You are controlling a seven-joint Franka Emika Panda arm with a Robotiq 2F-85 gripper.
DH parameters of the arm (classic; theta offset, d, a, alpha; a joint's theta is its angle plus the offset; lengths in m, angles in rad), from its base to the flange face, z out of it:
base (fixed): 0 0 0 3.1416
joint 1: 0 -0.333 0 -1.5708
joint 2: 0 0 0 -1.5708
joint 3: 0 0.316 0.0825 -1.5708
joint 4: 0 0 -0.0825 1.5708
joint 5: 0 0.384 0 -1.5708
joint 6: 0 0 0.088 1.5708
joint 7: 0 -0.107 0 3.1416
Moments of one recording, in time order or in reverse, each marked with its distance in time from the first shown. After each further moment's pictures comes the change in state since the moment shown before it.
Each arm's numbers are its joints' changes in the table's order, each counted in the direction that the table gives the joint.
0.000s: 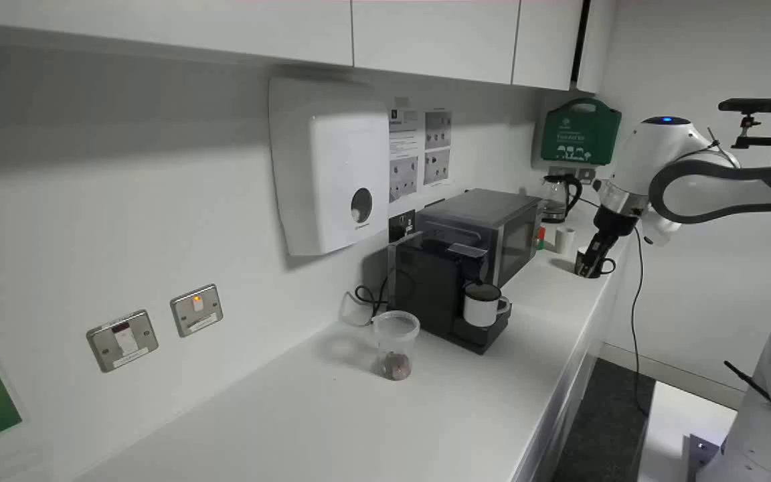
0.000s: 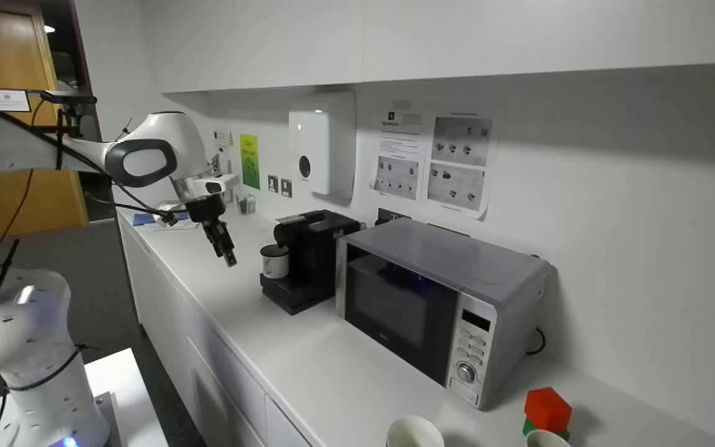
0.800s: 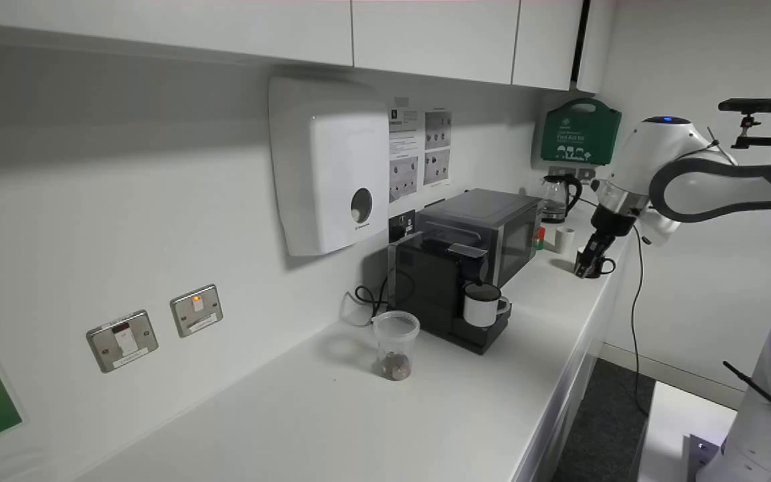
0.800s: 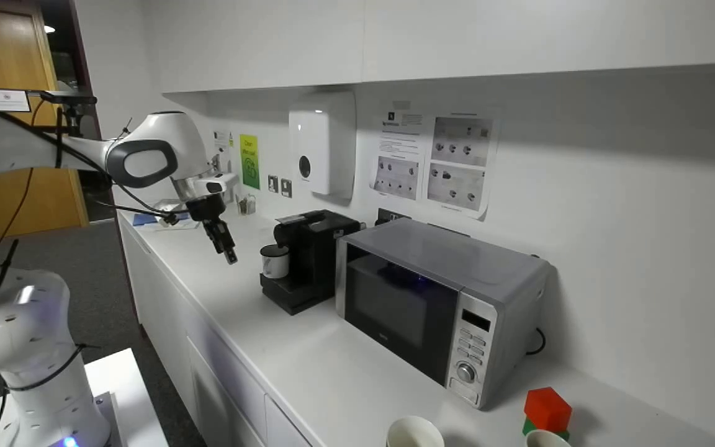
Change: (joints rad) arm -0.030 -0.002 -0.011 0.000 0.037 -0.018 0.003
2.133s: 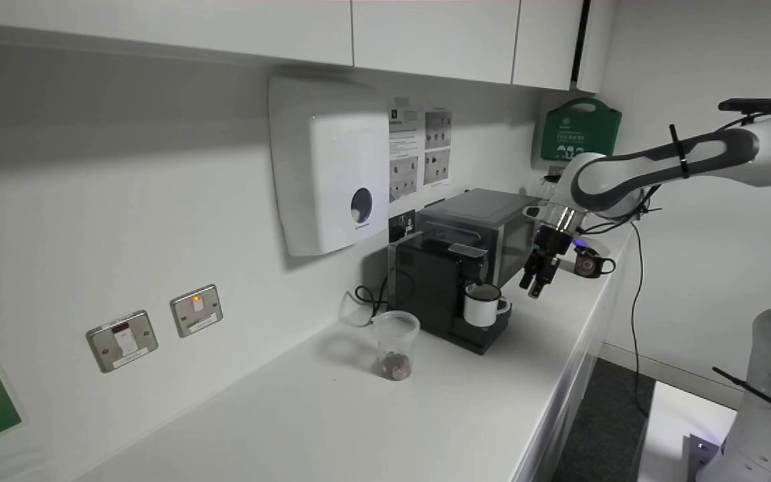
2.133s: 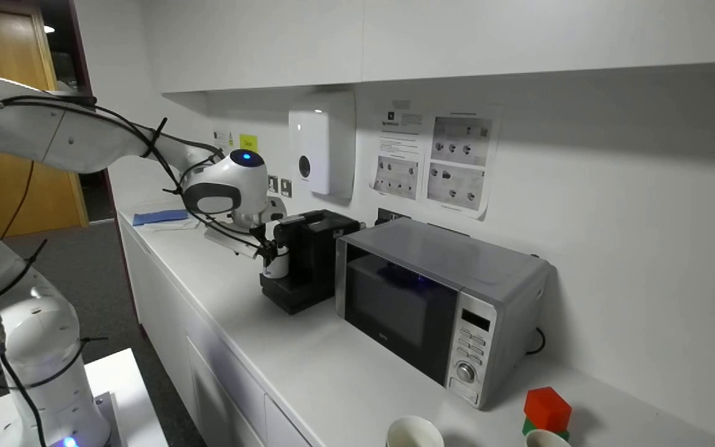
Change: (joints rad) arm -0.303 -0.439 -0.305 -0.165 0.468 -0.138 0.827
